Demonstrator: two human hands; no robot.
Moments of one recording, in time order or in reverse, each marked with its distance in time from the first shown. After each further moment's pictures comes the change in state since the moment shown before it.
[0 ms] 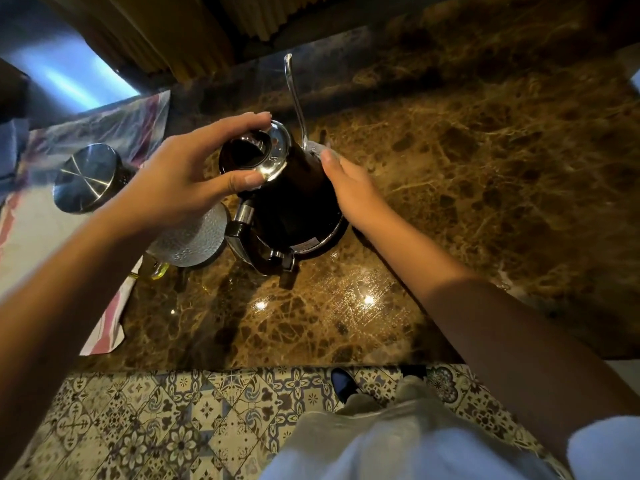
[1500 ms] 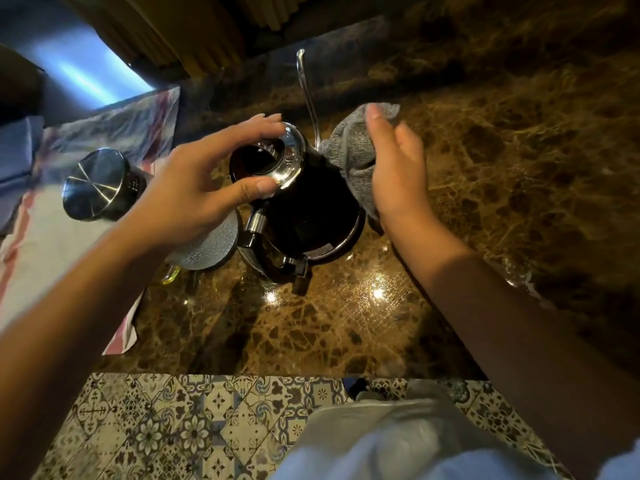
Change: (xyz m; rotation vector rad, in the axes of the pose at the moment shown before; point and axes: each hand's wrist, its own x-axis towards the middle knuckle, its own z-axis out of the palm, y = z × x) left_hand -0.003 0.008 0.007 -0.121 0.054 0.025; right_hand -0.015 -0.039 -0.015 0.435 0.302 -0.092
